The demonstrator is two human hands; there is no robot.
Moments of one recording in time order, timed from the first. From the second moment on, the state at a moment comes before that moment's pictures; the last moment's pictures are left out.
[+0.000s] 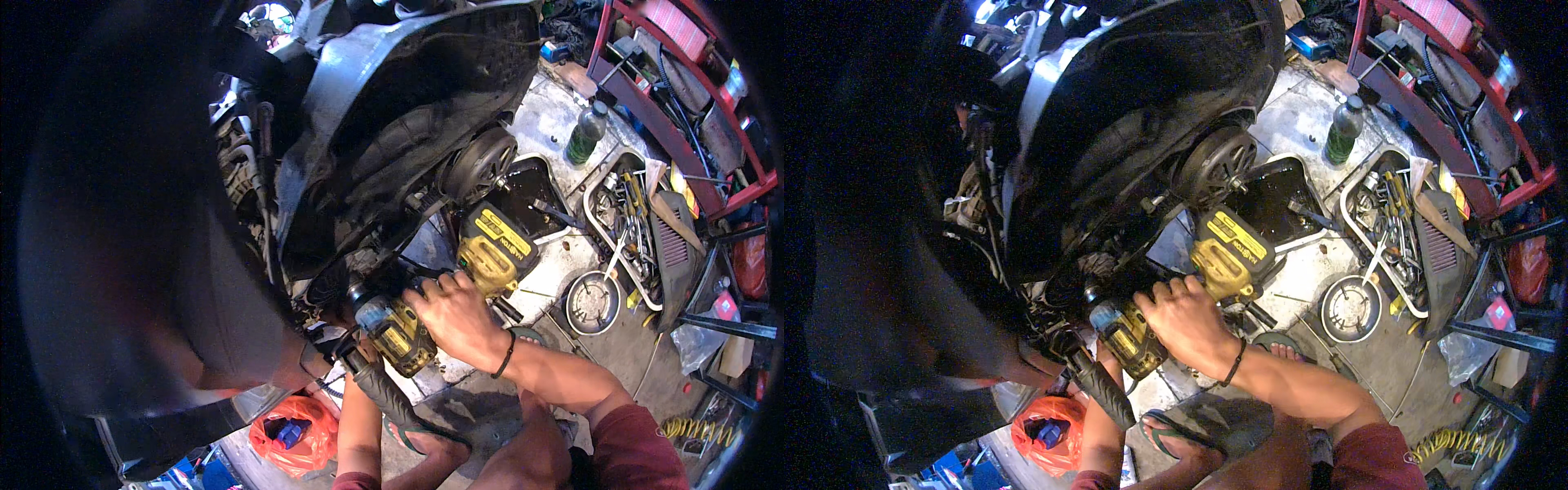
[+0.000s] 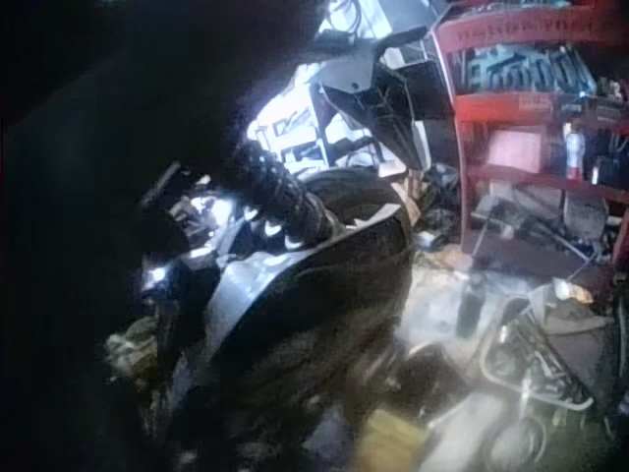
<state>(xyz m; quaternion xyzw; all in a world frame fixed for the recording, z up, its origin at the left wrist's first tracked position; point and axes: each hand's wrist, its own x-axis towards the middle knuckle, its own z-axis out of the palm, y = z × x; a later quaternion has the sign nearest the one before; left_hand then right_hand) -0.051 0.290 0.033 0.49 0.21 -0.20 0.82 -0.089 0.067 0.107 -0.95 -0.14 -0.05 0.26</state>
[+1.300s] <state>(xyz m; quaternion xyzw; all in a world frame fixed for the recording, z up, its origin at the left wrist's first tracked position) -0.086 0.271 0.037 0.53 0.23 -0.14 0.81 -0.093 0.082 0.076 -0.94 -0.11 0.00 0.34</state>
